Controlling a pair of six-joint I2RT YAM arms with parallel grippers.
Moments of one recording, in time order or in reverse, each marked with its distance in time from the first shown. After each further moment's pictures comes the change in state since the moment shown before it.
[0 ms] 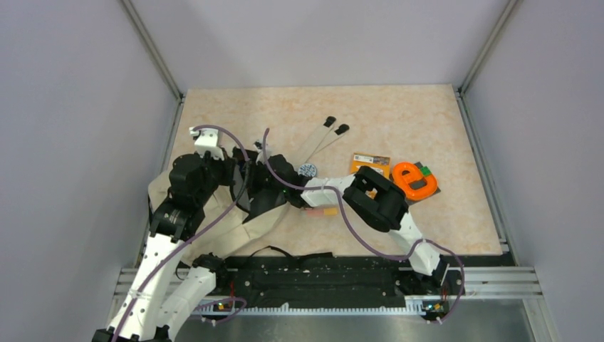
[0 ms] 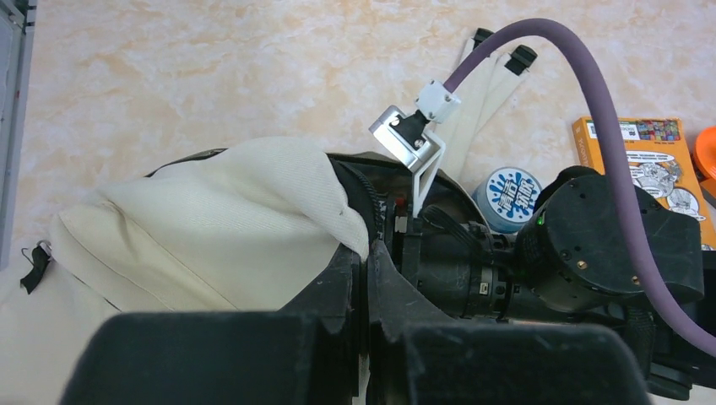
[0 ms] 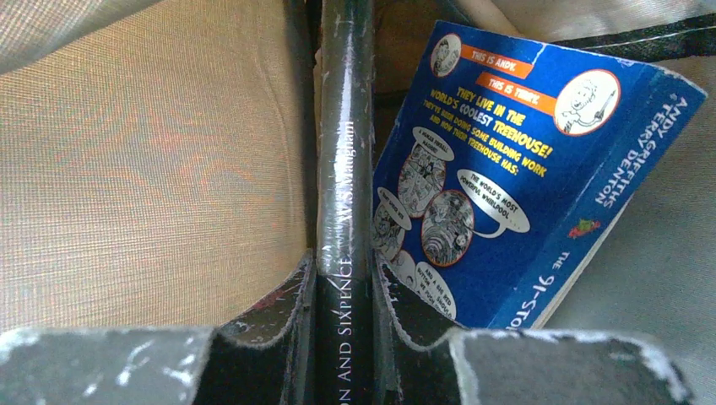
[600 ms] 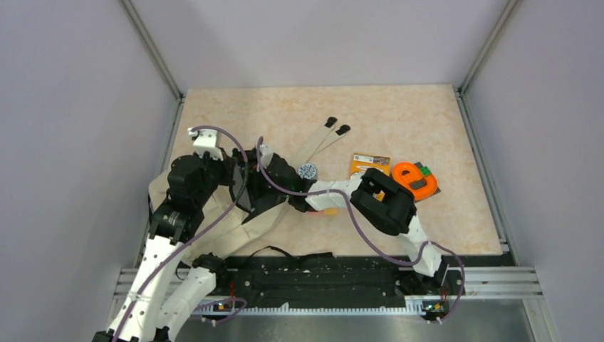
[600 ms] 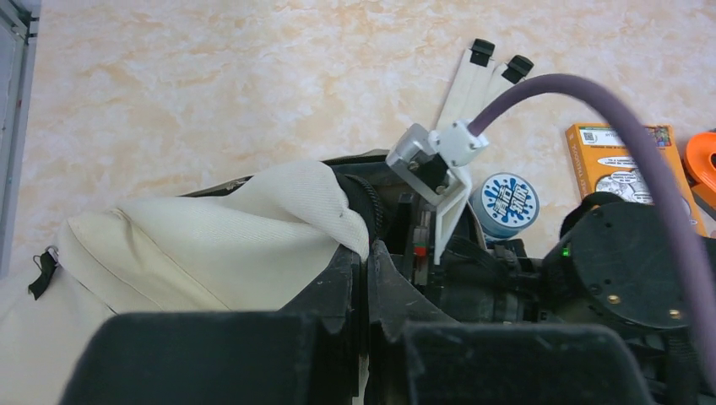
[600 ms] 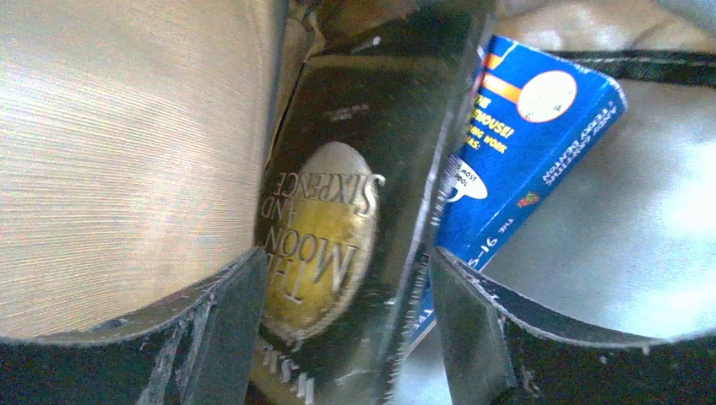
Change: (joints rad) left arm 0.000 -0.013 0.000 0.006 0.004 0.000; right arm 0.027 -0.061 -0.072 -0.058 0.054 -0.279
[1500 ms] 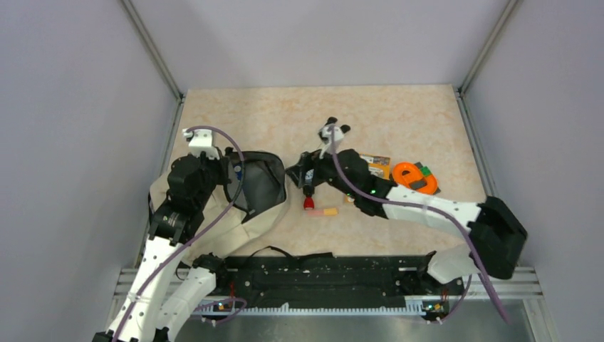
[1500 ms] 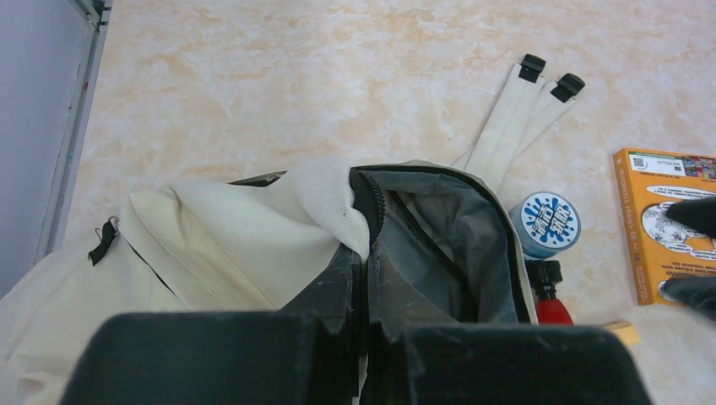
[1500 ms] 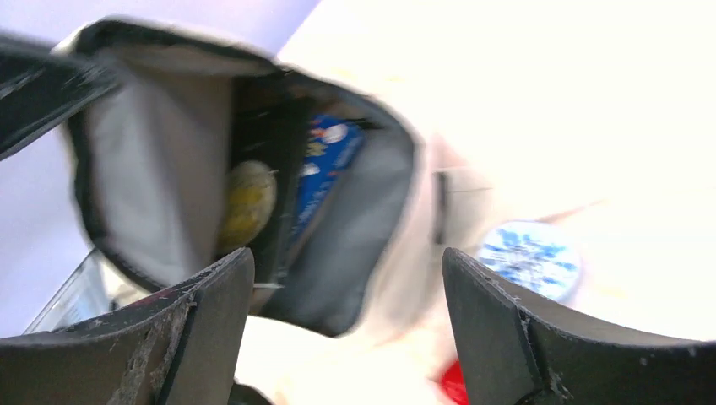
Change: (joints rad) left arm -0.003 -0.006 0.000 -0.002 -0.122 -0.008; right arm -0.063 -0.739 -0.483 -0.249 0.277 -0.253
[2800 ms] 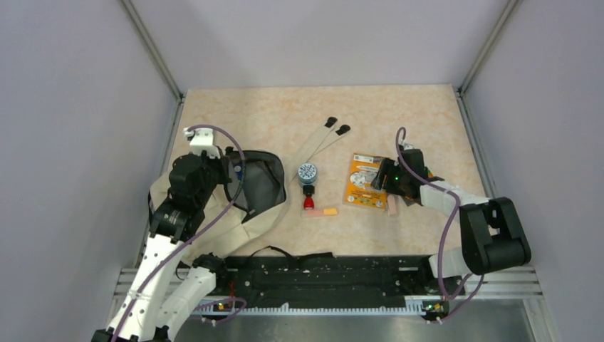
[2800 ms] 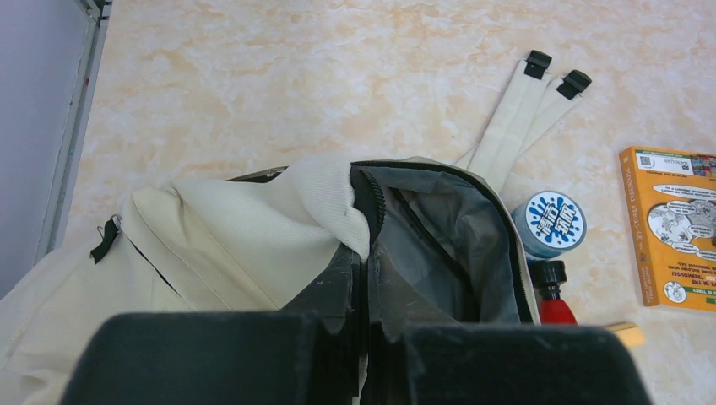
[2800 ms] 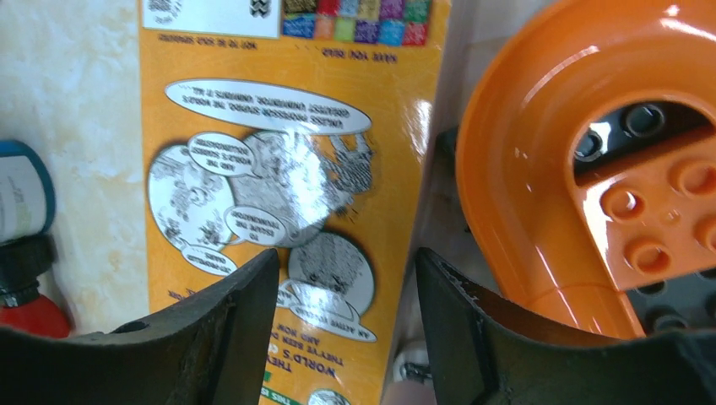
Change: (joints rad) left arm -0.001 0.015 0.000 0.002 -0.013 0.000; right arm -0.788 -0.087 -0.344 -0.394 -0.206 -0.014
